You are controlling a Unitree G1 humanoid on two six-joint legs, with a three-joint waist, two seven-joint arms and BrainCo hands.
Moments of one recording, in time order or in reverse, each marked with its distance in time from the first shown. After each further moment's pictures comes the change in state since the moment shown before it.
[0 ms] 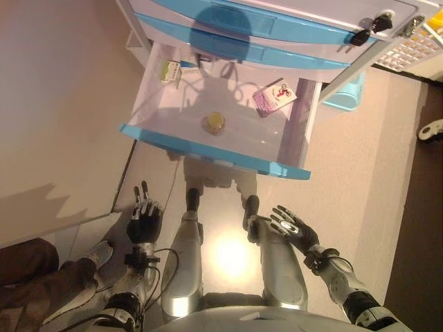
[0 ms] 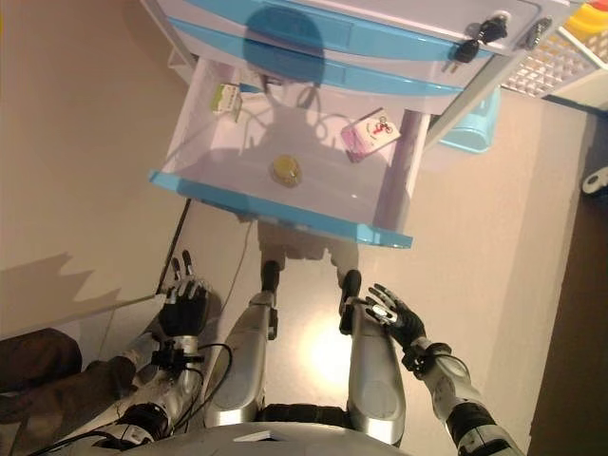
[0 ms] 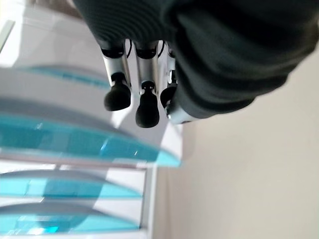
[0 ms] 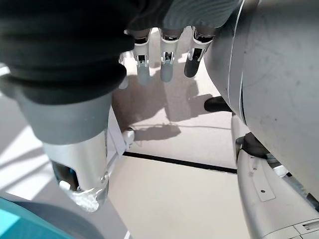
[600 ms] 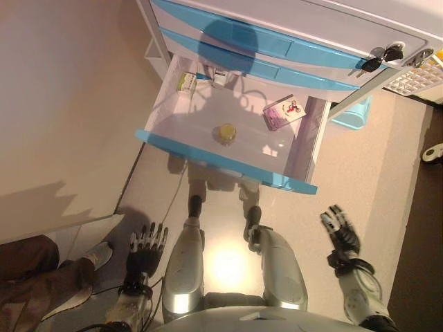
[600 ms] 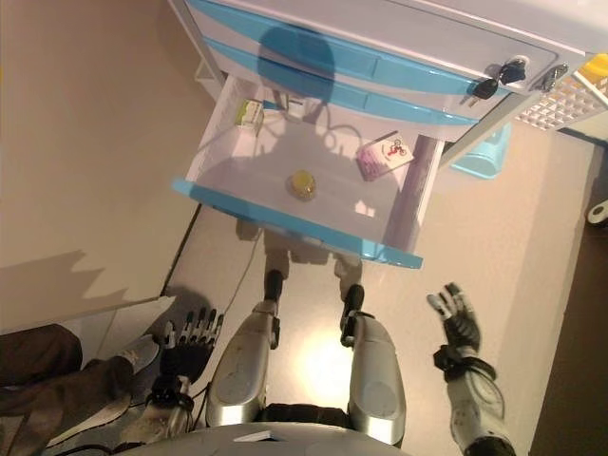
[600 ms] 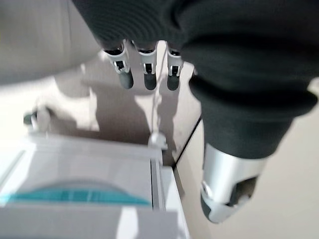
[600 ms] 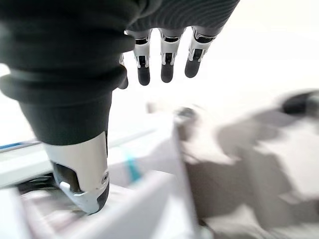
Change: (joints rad) left arm 0.166 -0.010 0.131 0.000 0.312 -0.080 0.417; right arm 0.267 -0.015 -0.304 -0.413 -0.088 -0.237 -0.522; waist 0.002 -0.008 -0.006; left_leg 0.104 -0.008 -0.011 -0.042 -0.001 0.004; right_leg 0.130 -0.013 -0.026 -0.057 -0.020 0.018
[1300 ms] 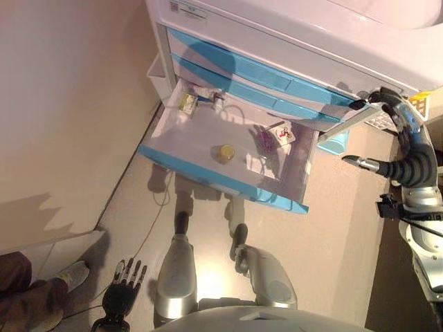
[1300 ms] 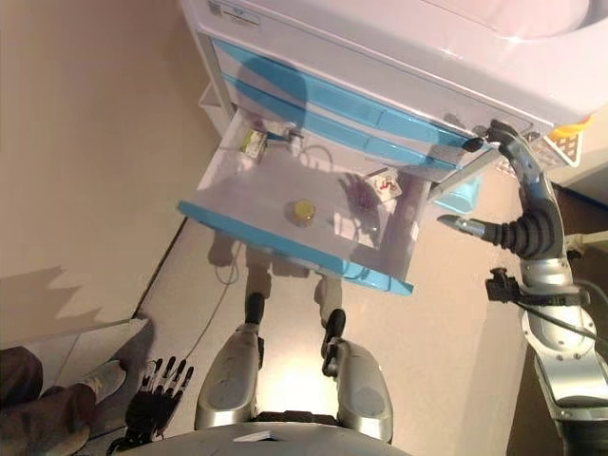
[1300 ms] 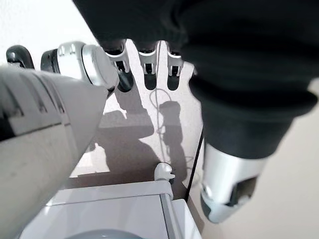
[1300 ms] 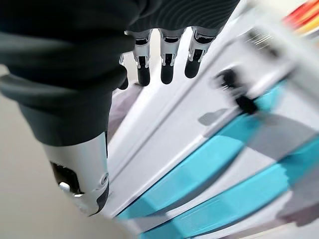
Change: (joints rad) left arm 0.093 0.060 0.029 0.033 0.226 -0.125 0.055; right arm -0.110 -0.385 -0.148 -0.733 -0.658 -0.001 -0.136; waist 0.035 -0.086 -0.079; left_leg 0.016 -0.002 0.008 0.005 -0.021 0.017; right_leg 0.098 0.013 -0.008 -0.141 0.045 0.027
